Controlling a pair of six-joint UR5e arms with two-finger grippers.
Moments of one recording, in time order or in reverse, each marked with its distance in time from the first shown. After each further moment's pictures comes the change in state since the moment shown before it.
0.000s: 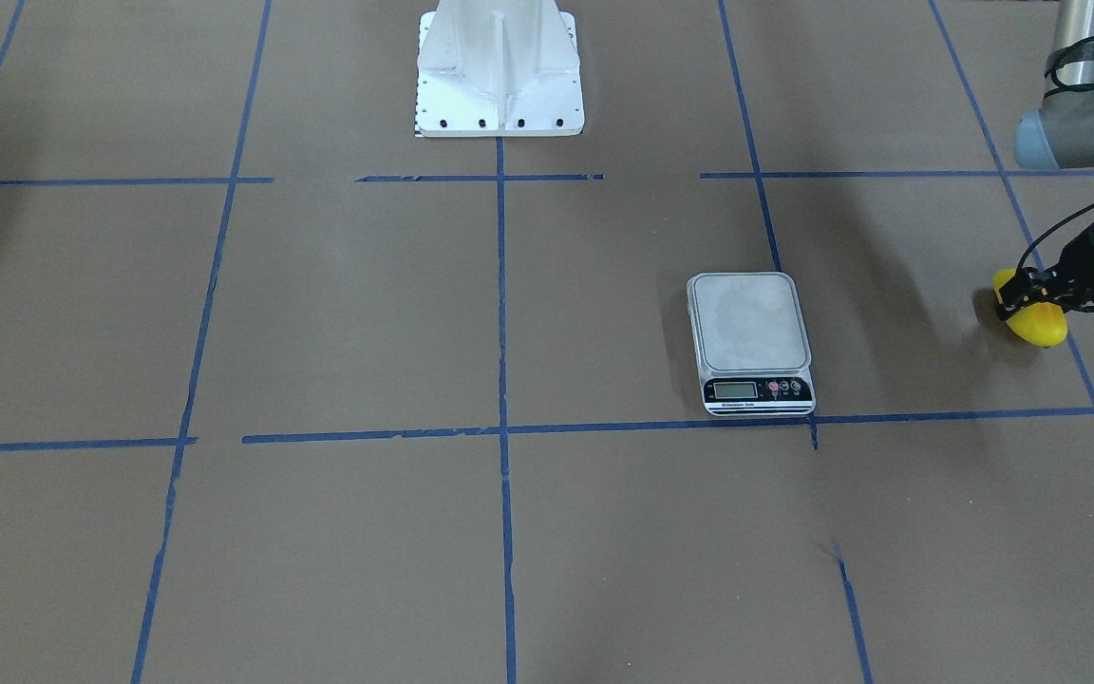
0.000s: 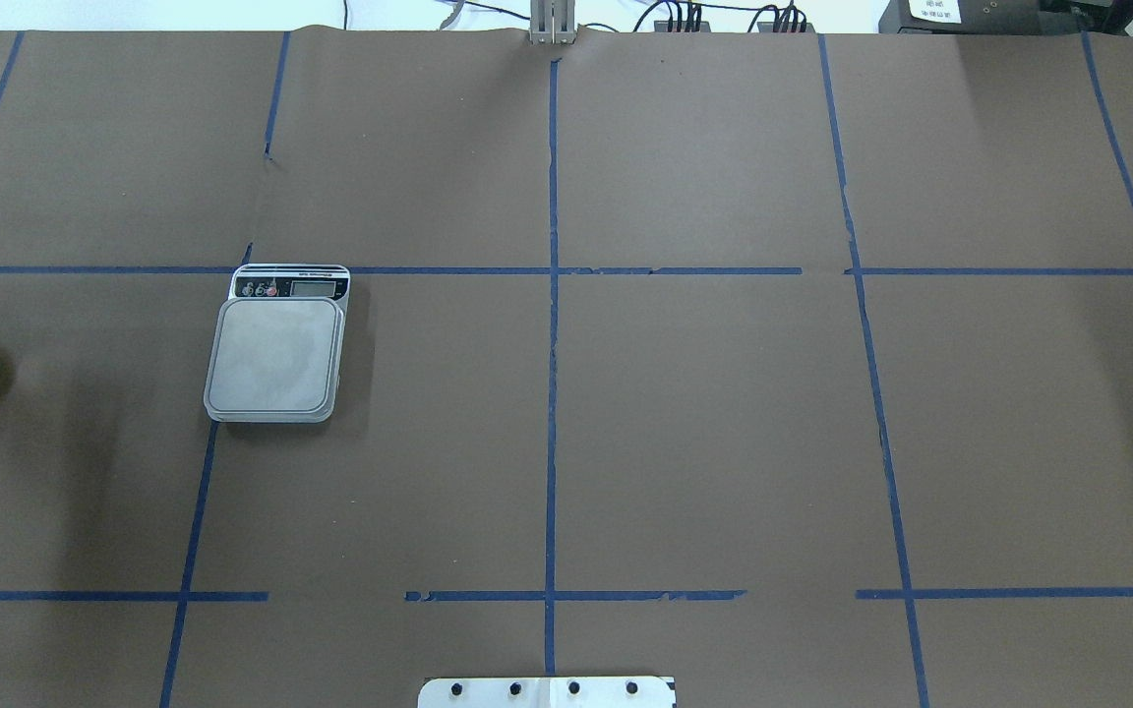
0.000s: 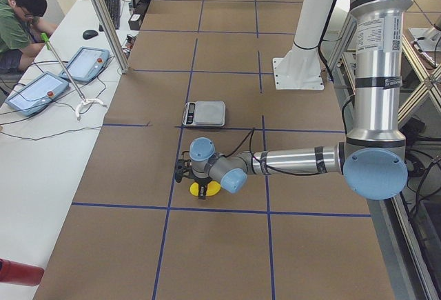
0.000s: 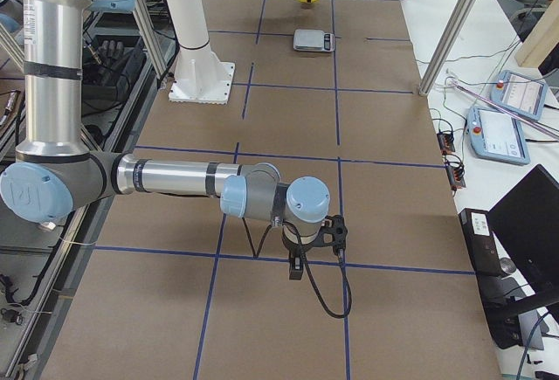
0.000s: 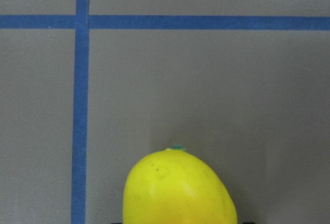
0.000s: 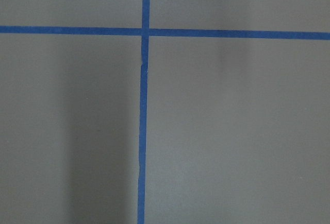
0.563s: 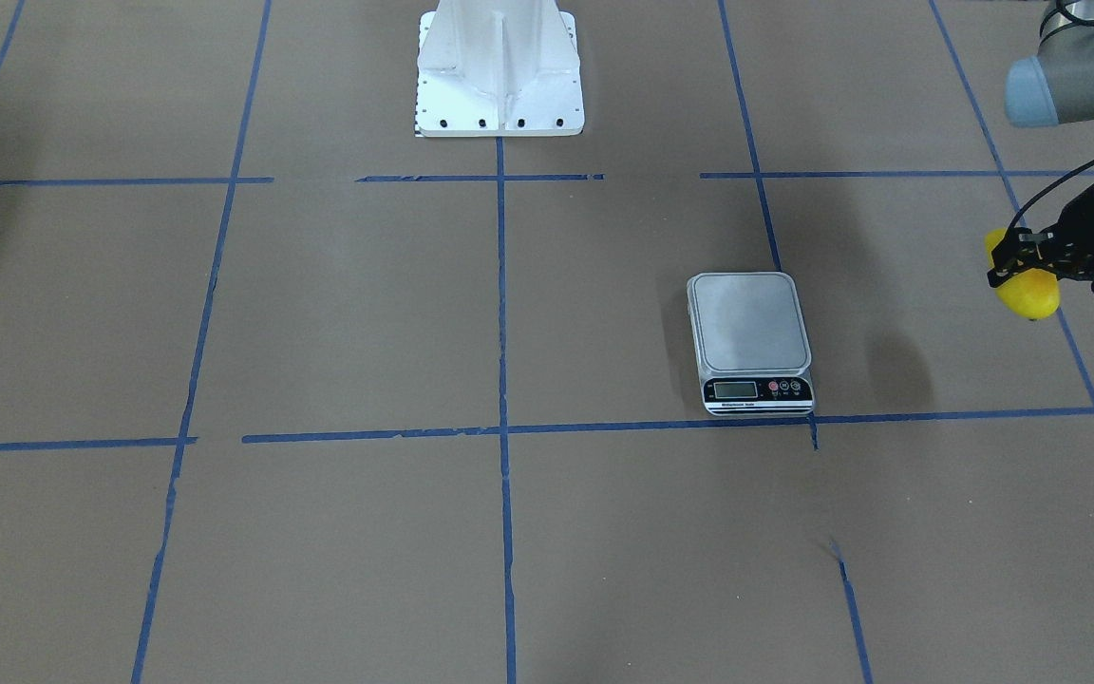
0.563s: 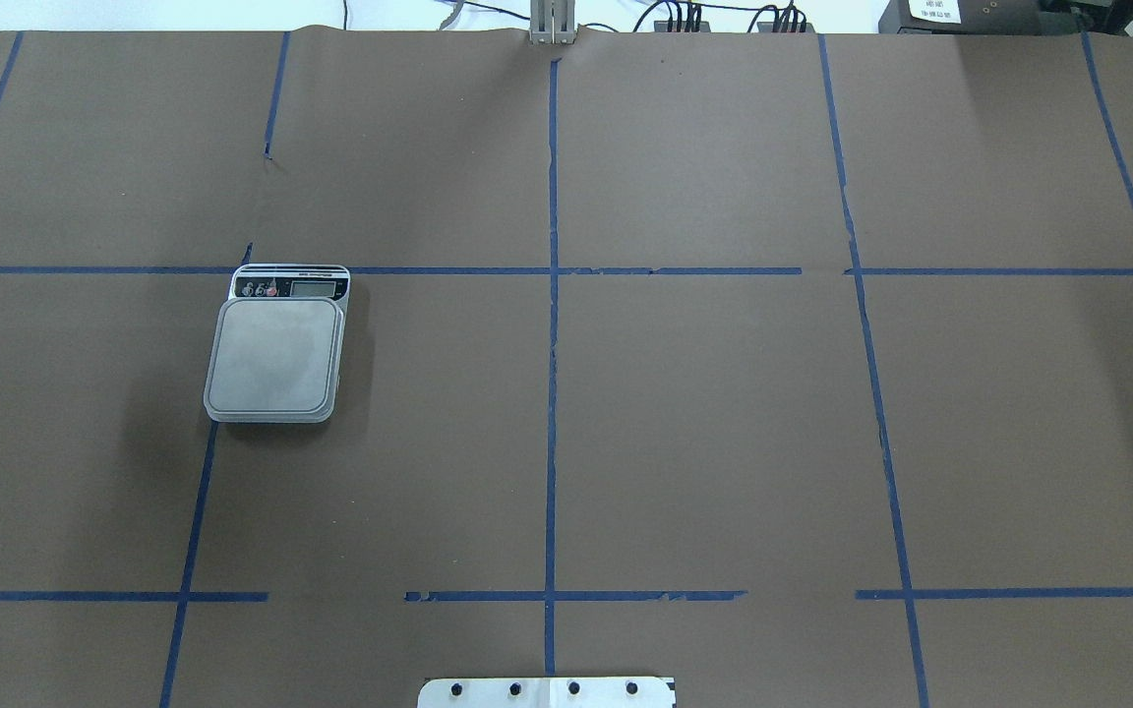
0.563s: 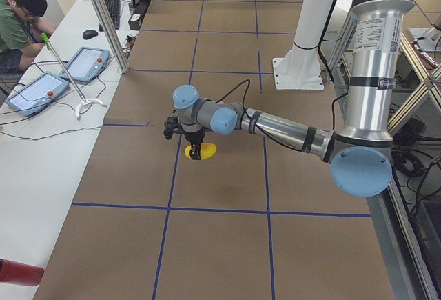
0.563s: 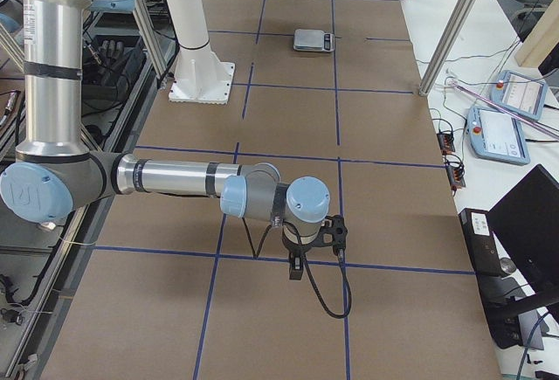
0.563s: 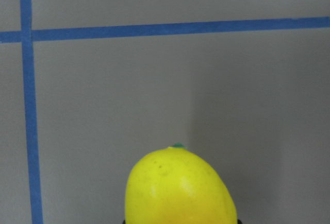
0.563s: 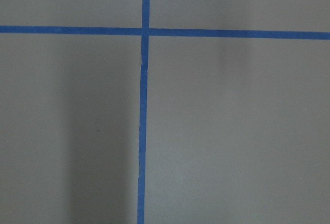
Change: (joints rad) left arm -0.083 -0.177 -0.311 0.668 -0.063 0.162; right arm 0.000 0.000 0.000 0.000 0.000 0.000
